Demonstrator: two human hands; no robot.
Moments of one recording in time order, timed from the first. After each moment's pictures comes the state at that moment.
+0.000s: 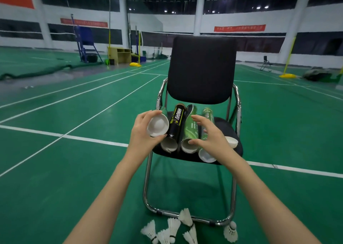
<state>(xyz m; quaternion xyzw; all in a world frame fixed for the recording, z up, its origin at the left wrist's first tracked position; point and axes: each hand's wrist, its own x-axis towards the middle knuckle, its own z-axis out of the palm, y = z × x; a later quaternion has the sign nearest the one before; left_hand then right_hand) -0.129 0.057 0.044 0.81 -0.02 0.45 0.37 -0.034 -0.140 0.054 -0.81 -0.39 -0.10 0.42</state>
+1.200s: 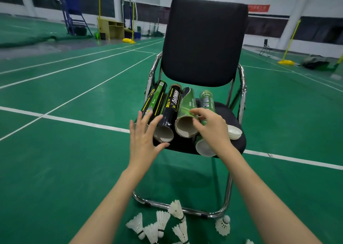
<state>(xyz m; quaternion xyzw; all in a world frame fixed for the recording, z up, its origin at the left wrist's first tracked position) -0.044 0.057 -0.067 0.87 0.06 0.43 0.22 0.036 -0.121 0.010 -0.86 -0.30 -0.20 0.36</state>
